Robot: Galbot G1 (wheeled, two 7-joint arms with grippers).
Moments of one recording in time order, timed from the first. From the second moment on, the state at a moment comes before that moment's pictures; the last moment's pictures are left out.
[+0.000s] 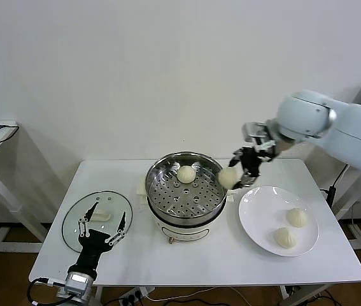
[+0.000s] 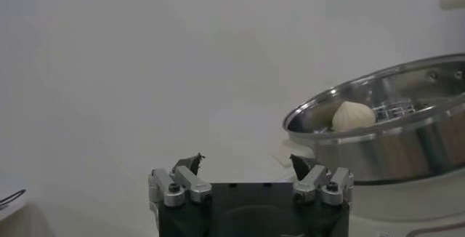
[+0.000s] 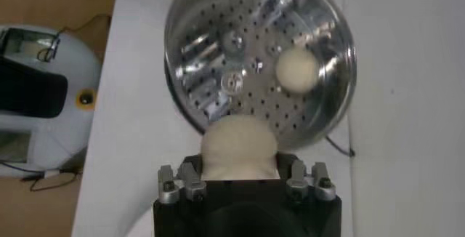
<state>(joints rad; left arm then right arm) 1.62 -1.44 -0.60 -2.13 0.25 -0.04 0.12 0.77 0.80 -1.31 1.63 0.55 -0.59 -1.03</state>
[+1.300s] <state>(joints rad) 1.60 -1.42 -0.62 -2.09 0.24 -0.04 0.12 0.44 1.39 -1.18 1.04 0.36 -0.59 -1.08</state>
